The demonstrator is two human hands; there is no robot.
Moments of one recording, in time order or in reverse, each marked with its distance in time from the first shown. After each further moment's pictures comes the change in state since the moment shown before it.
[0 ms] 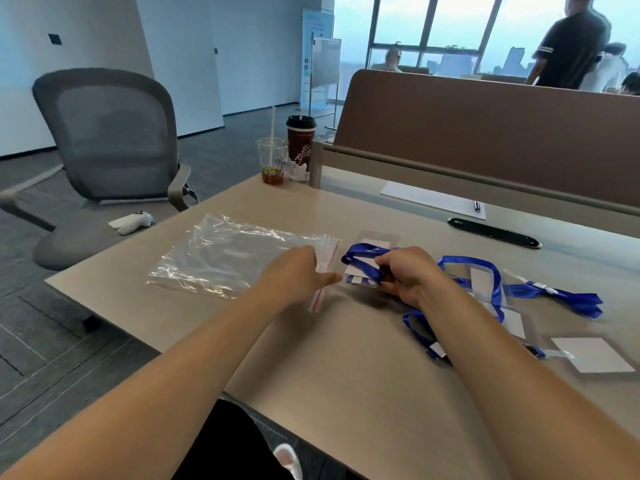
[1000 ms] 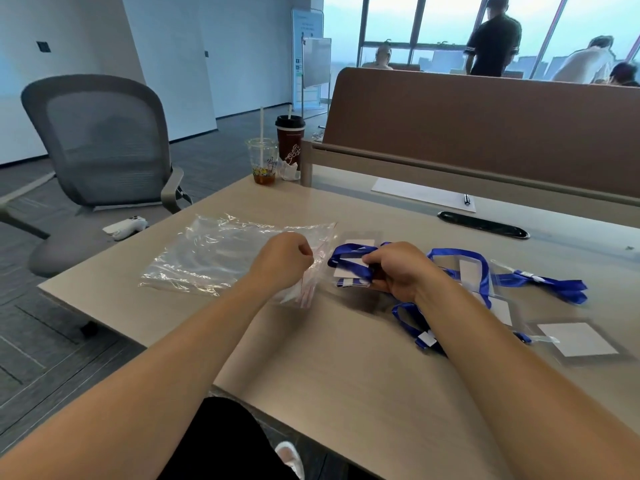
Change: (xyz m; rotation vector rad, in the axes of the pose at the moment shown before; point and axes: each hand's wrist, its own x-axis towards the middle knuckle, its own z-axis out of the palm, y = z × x) left_hand 0.004 0.000 -0.009 -0.252 0.139 0.020; right_hand -0.012 0.001 -0.010 -0.042 -0.111 -0.006
